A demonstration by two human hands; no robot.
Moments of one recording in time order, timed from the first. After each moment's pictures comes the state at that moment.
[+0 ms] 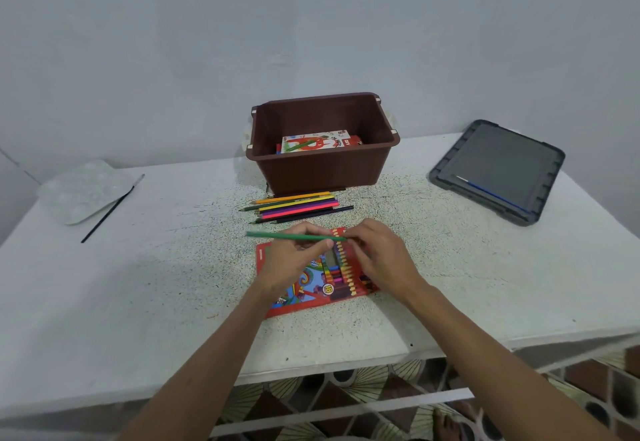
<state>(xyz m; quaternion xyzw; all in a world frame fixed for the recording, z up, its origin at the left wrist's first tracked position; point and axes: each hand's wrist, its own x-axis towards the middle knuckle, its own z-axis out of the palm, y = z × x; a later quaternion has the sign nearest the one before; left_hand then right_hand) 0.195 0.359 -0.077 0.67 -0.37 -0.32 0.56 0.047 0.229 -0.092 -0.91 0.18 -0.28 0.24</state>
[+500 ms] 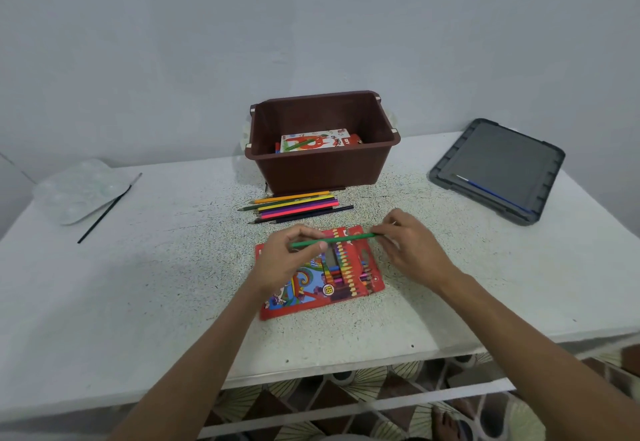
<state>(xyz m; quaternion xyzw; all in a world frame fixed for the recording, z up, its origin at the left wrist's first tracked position) 0.205 0.367 -0.077 0.68 -0.38 -0.32 0.53 0.020 0.189 -0.085 -0.95 0.17 -0.22 0.16</state>
